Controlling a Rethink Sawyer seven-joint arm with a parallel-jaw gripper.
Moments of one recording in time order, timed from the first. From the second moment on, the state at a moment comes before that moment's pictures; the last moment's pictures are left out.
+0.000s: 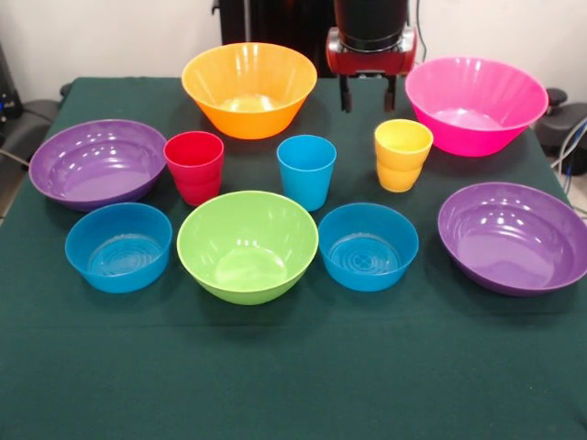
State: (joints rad) arm -0.27 -0.65 0.09 1.92 0.04 0.49 1.68
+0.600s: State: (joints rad) arm -0.27 -0.64 0.09 1.83 0.04 0.49 1.68
